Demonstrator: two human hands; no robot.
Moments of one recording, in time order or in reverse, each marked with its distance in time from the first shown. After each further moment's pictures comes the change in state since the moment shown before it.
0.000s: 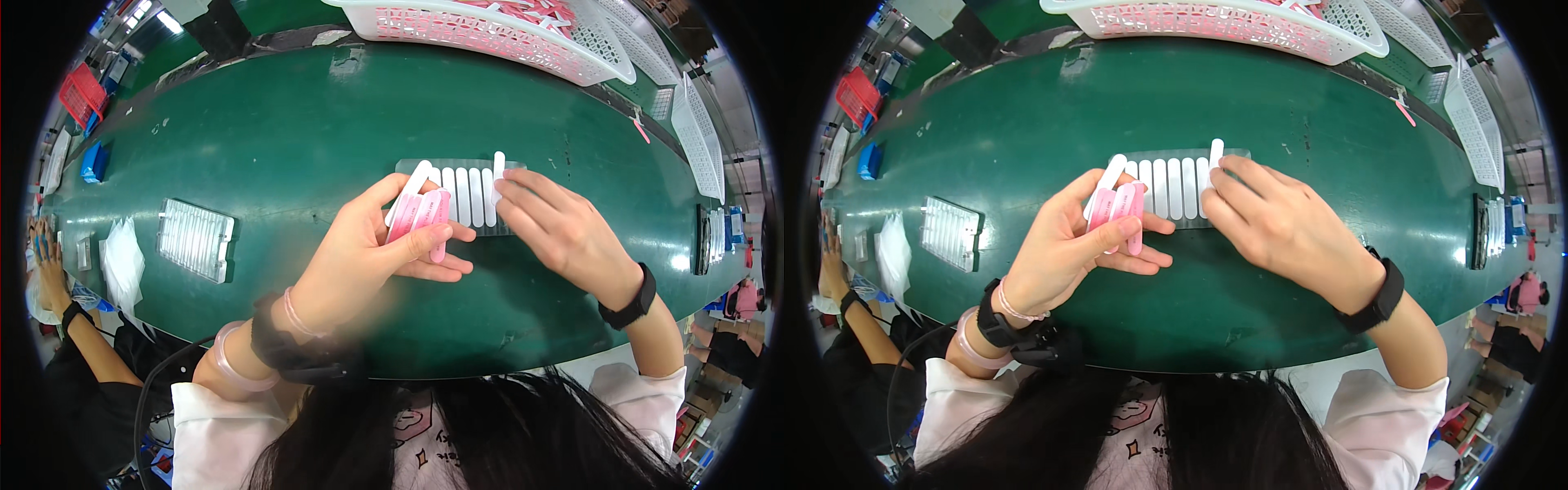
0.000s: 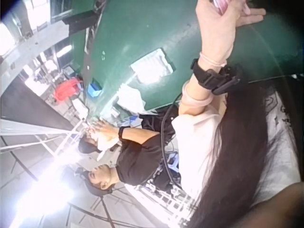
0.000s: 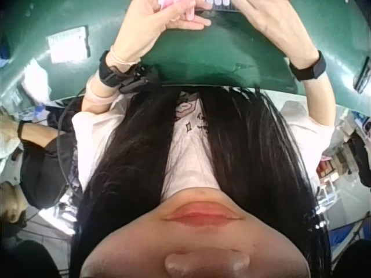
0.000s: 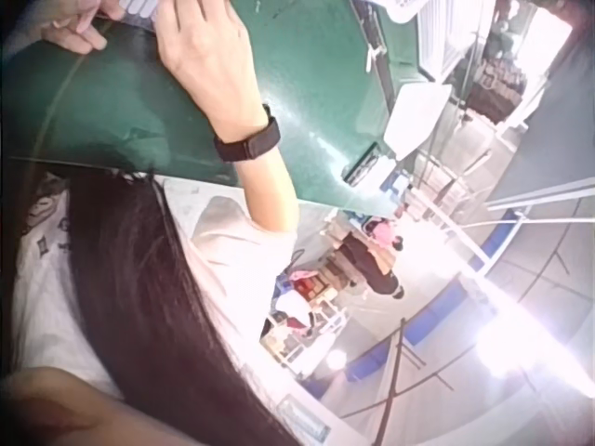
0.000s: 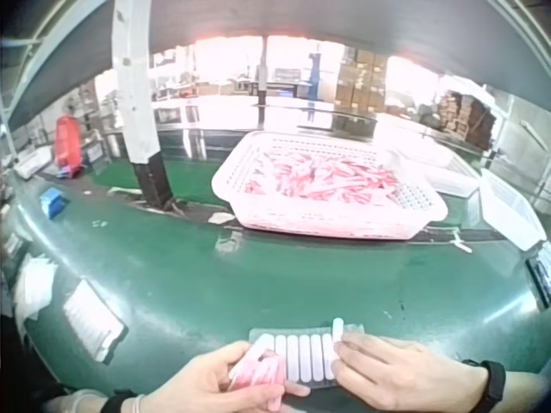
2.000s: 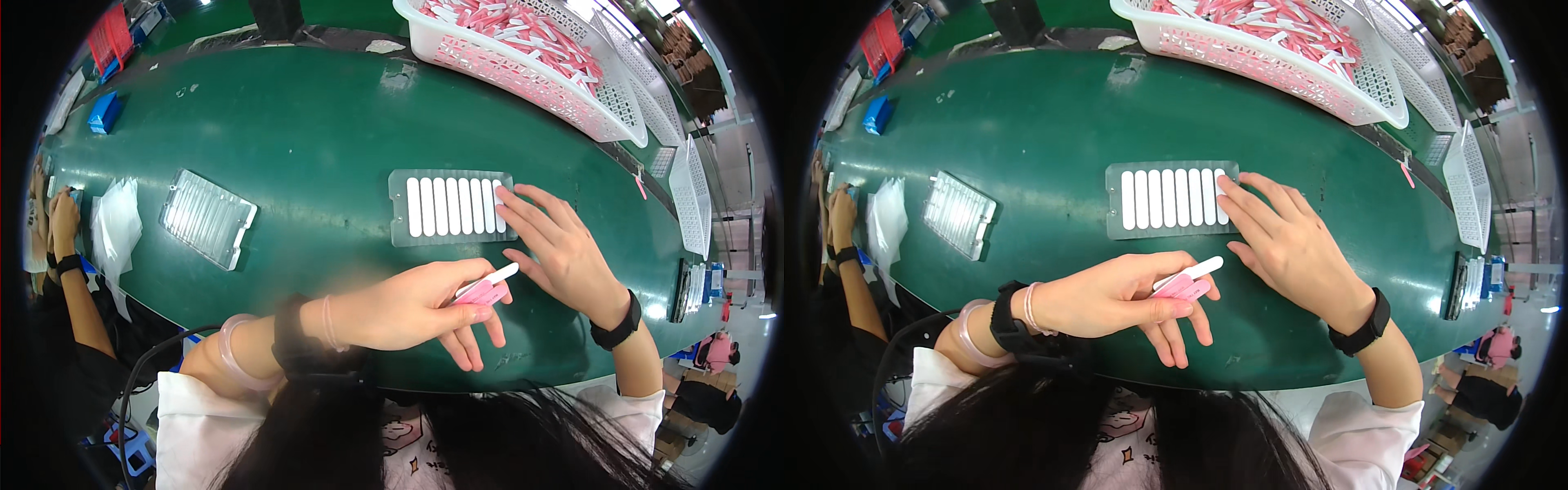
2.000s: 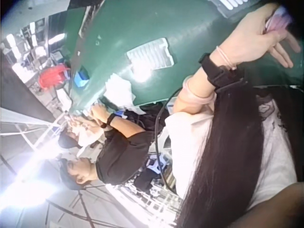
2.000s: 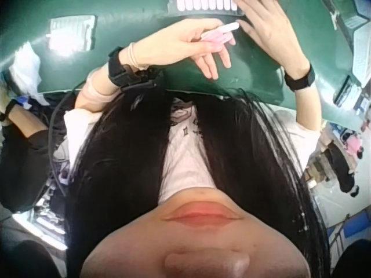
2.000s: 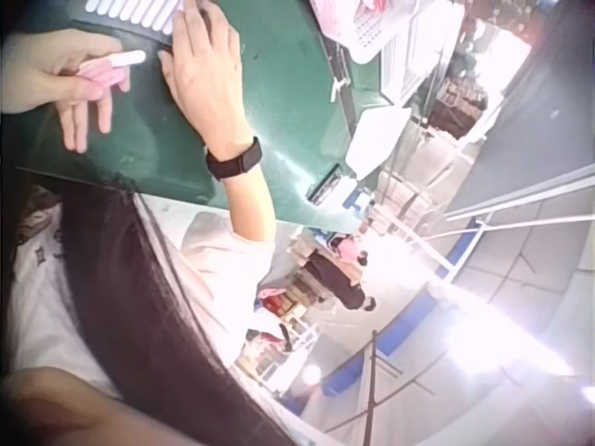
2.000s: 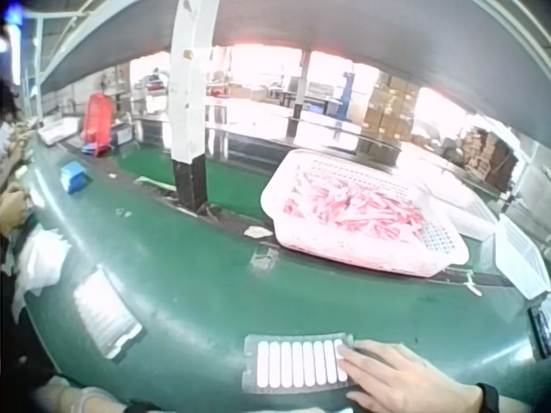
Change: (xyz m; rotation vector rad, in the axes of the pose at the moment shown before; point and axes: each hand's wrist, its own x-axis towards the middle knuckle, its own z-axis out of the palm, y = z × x) left_hand -0.007 -0.002 -0.003 -0.049 -0.464 -0.246; right_hand 0.020 0.004 0.000 0.136 -0.176 0.092
